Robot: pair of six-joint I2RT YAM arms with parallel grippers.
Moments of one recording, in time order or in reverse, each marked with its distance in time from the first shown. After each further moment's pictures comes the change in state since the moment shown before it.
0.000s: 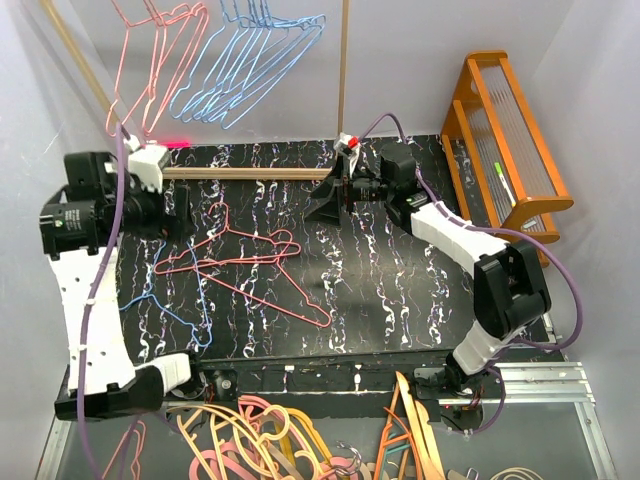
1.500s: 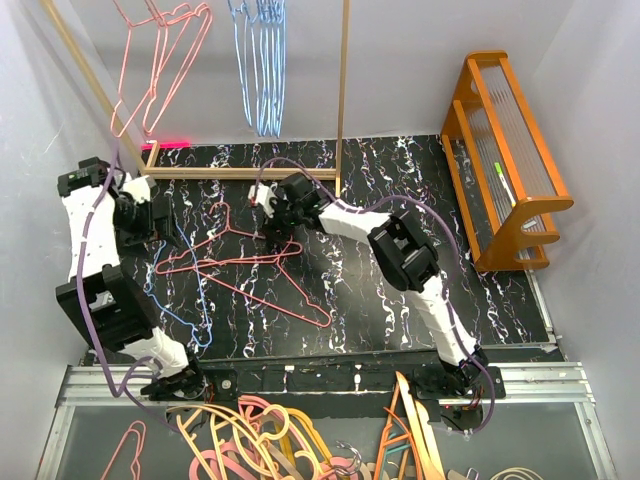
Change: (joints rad) left arm 0.290 0.364 -0.255 -0.023 0.044 -0.084; right arm 0.281 0.779 0.661 -0.441 0.559 -0.705
